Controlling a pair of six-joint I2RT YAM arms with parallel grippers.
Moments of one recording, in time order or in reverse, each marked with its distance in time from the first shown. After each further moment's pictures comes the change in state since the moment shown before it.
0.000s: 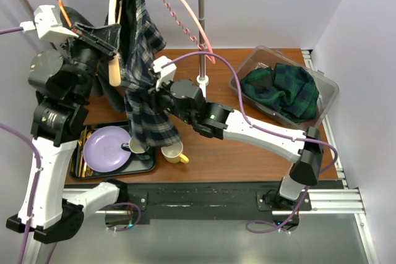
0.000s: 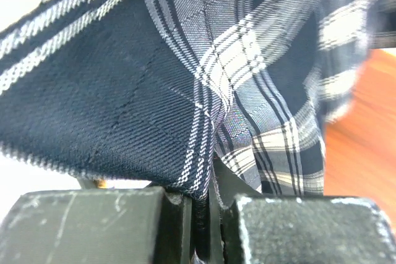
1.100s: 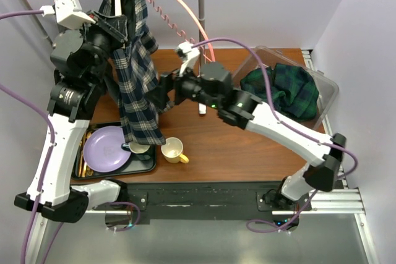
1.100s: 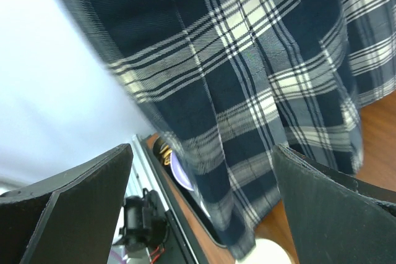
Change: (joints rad) left arm 0.000 0.142 0.037 0.051 -0.069 0.103; right arm -0.142 -0.153 -0.020 -0.124 -0.323 0.209
